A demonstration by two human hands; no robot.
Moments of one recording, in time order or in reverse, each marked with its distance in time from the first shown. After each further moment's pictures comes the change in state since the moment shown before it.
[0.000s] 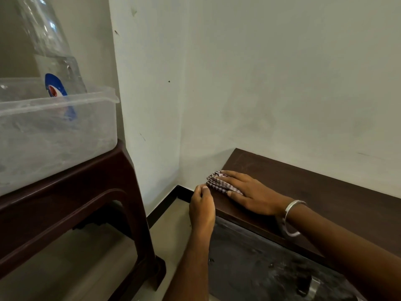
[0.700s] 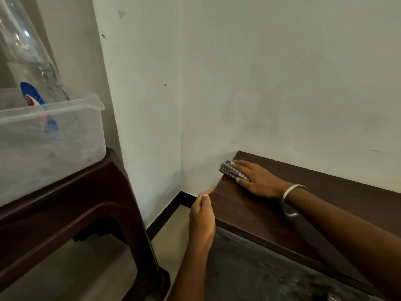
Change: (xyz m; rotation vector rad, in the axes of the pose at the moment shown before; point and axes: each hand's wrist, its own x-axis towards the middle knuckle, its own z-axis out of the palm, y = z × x) left_hand 0.015 -0.018 0.000 -0.075 -0.086 0.072; right_hand 0.053 0.066 -0.004 -0.068 0.072 0.138
